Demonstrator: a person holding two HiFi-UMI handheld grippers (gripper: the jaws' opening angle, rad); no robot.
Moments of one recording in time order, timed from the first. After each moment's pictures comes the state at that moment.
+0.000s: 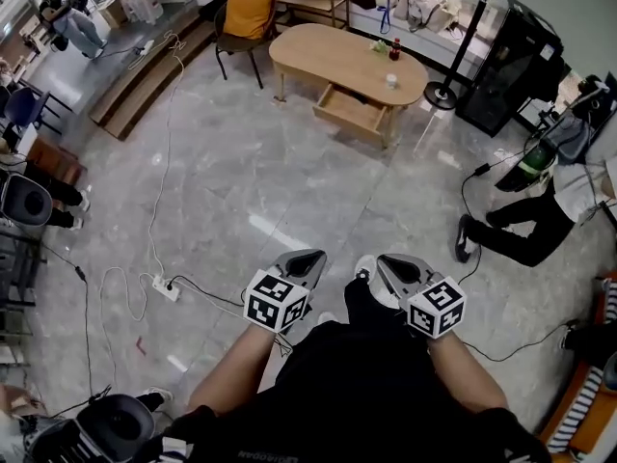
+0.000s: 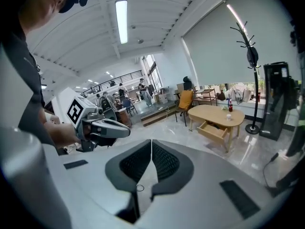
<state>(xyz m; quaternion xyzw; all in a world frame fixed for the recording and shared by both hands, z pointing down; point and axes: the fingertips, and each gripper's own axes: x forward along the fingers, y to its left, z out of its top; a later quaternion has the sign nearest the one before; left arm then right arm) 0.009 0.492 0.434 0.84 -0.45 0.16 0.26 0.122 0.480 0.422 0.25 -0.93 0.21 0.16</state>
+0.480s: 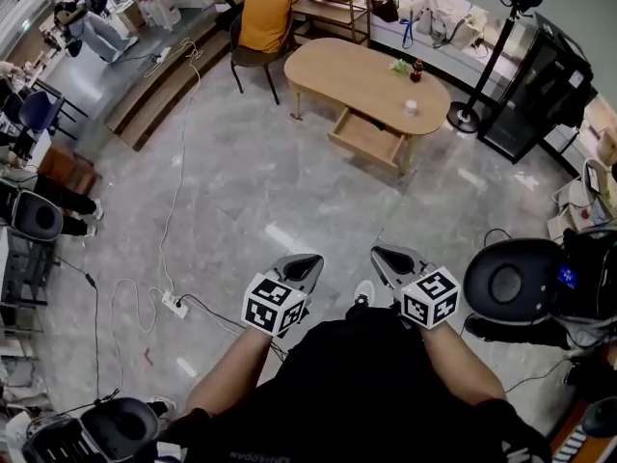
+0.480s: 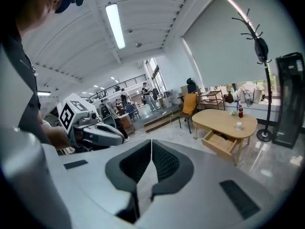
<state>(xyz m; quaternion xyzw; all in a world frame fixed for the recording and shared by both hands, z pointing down) -0.024 0.350 0.435 0.82 -0.48 0.19 0.26 0.075 0.306 0.427 0.22 -0.94 0.21 0.13</state>
